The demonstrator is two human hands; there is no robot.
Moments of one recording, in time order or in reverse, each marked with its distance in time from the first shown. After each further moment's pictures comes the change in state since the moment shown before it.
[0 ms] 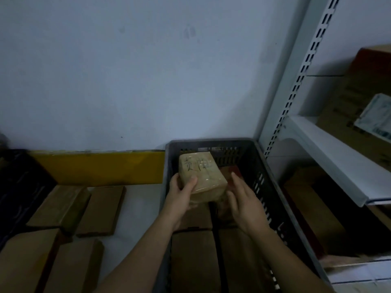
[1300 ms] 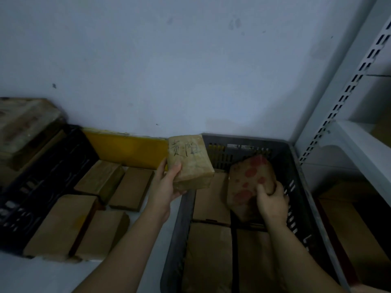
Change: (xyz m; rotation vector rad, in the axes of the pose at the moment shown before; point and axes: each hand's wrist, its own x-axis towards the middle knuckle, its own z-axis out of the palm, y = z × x) left_hand -0.040 0.022 -0.065 -0.291 0.296 0.122; right_hand 0.039 0.016 0.024 0.362 -0.080 0.792
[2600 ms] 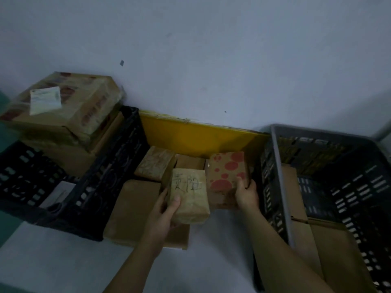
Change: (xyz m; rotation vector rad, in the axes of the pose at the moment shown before) left_hand -0.003 -0.006 -0.288 0.115 0.038 -0.186; right_hand -0.154 -0.069 0.267 0.050 -0.208 0.084
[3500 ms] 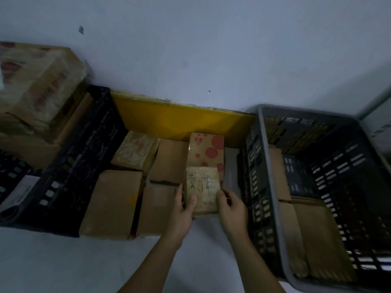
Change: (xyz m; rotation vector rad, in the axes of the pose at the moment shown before) left_hand 0.033 -0.075 0.069 0.150 -0.157 -0.076; right_hand -0.108 0.041 -0.022 0.089 -0.069 -0.275
